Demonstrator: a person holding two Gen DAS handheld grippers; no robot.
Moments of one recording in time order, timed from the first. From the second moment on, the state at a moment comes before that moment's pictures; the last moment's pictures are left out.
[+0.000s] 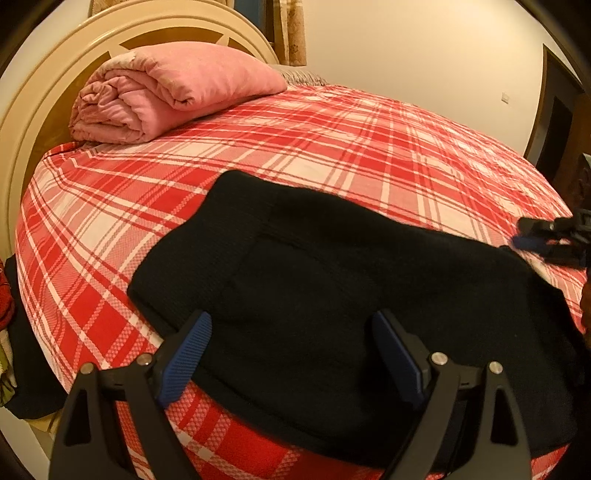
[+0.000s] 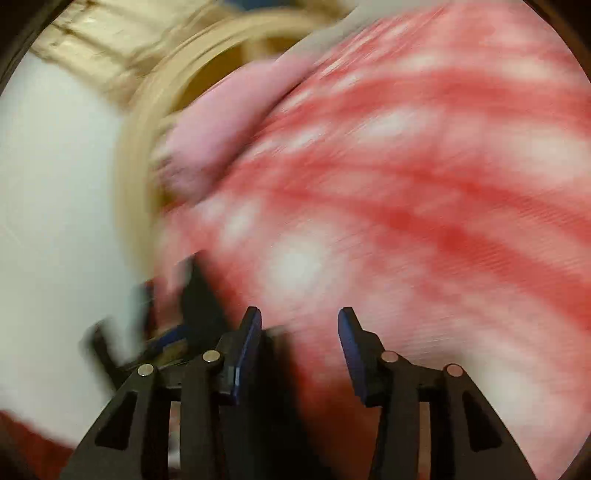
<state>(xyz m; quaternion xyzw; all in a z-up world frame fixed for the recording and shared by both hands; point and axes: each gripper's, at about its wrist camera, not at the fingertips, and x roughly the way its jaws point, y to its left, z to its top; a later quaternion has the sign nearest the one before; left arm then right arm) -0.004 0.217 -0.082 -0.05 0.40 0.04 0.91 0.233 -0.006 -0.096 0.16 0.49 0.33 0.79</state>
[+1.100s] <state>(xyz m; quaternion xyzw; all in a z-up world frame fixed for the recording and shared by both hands) -0.009 0.218 -0.076 -0.02 0.41 0.03 0.91 0.008 -0.077 -0.057 0.03 0.39 0.18 0.90</state>
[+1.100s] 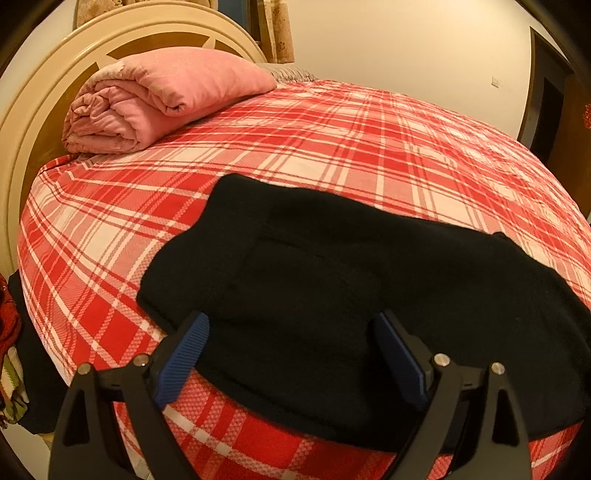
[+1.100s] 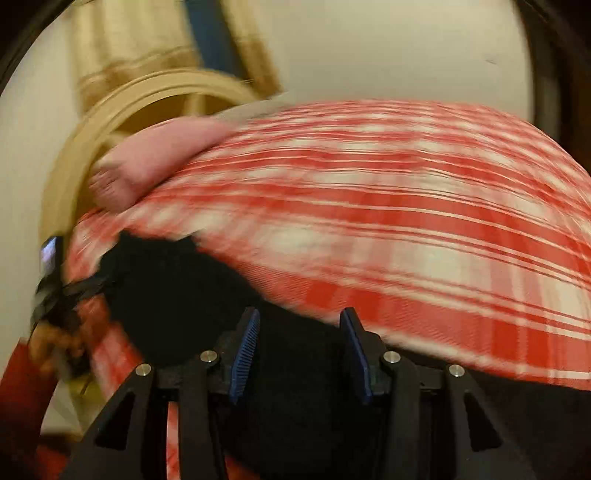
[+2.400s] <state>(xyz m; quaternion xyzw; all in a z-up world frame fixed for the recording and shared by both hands) -0.044 0.154 -0.084 0.01 0.40 -0.03 0.92 -0.010 -0.163 -0.078 0.04 0.38 -0.03 0.92</state>
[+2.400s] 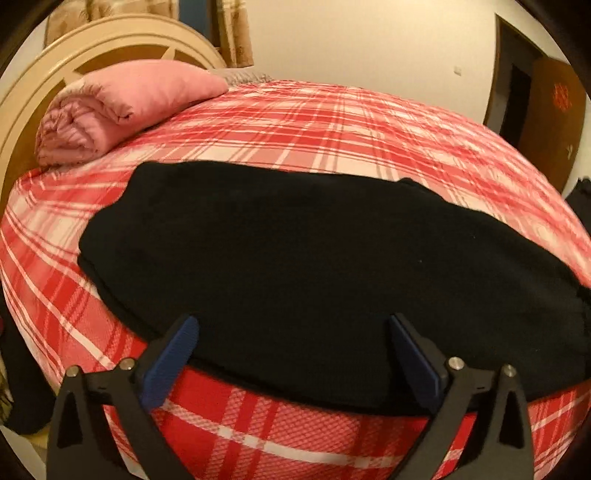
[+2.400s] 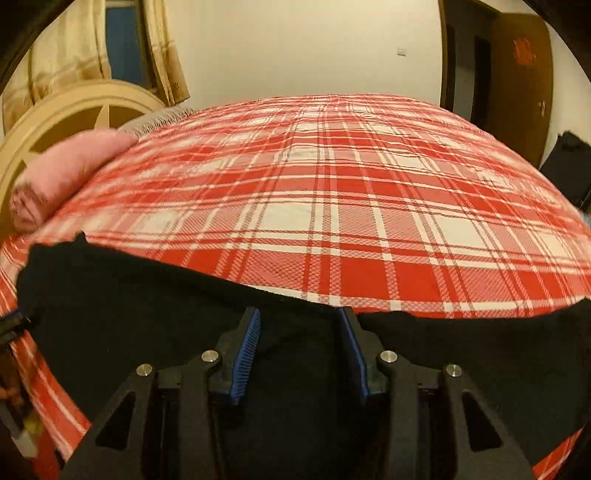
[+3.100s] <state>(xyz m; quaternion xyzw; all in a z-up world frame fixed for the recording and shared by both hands) -0.047 0.071 -0.045 0.02 0.37 -0.13 0.92 -0.060 -0.295 -0.089 0.10 0.42 -0.21 0.88</state>
